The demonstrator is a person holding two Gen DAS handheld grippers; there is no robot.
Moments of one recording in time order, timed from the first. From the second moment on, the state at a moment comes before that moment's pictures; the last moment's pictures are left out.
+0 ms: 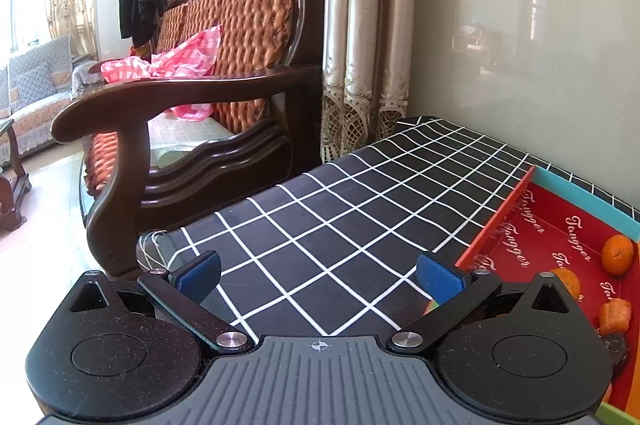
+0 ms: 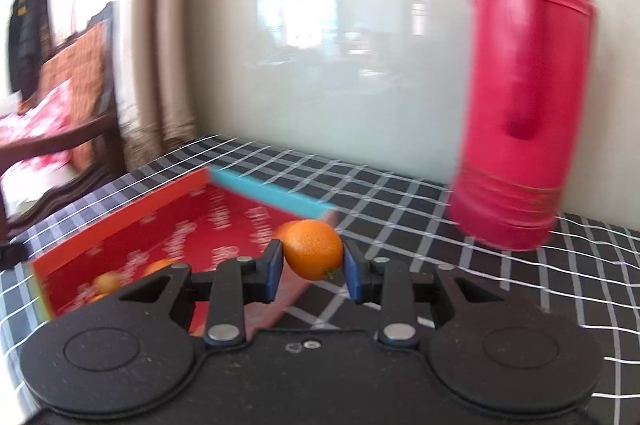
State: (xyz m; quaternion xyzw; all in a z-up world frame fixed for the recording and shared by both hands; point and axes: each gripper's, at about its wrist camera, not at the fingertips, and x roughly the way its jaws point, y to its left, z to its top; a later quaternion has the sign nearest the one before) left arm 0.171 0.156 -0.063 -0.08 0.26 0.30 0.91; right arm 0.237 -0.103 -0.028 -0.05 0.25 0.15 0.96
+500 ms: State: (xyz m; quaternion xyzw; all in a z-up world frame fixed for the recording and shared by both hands) left arm 0.163 0.162 -0.059 -0.07 0.24 0.28 0.92; right arm 0.214 -0.054 -0.032 -0.06 0.26 0.15 0.95
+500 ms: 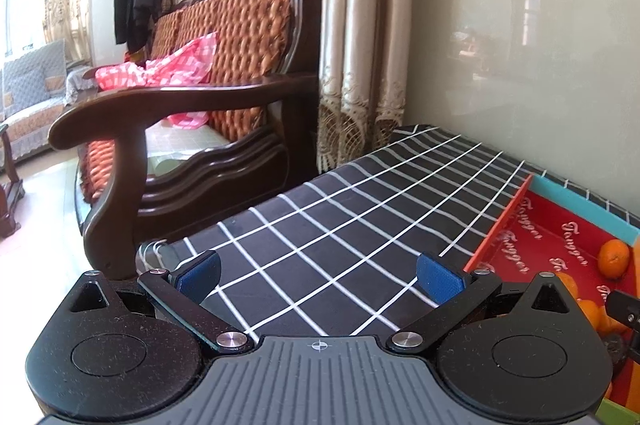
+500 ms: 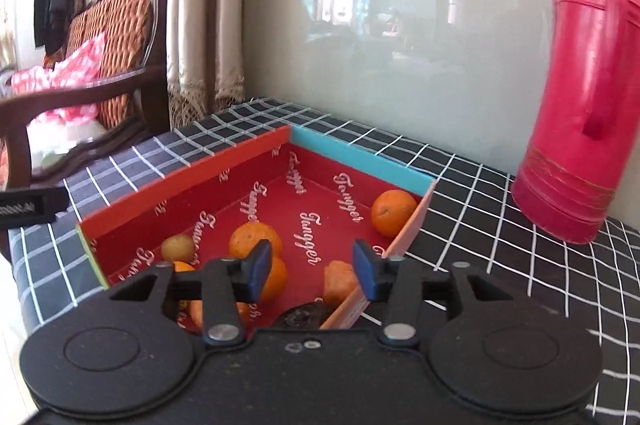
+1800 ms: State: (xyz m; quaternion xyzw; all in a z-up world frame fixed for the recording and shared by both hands) left arm -0.008 0.079 0.044 -0.02 0.19 0.09 0.98; right arm 0.023 -0.118 0.045 0.04 0.20 0.03 0.98
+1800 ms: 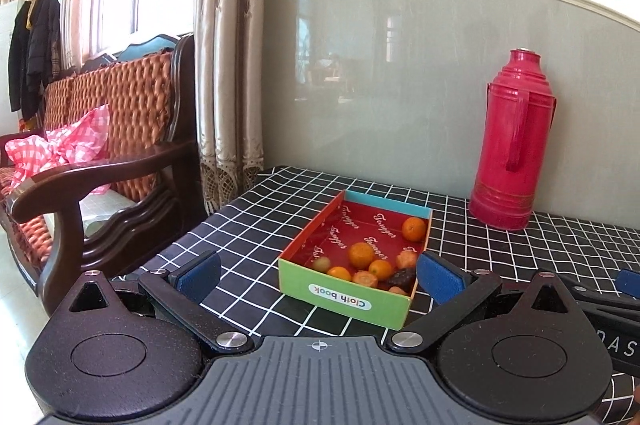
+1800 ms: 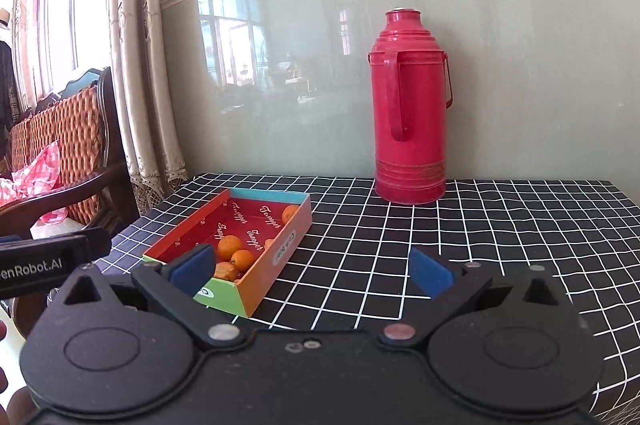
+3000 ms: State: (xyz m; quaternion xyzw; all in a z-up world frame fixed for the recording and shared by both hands) left arm 0.014 0.076 0.031 -0.01 0.22 0.09 0.97; right arm 0.036 -0.112 0.038 0.04 0.21 0.03 0.98
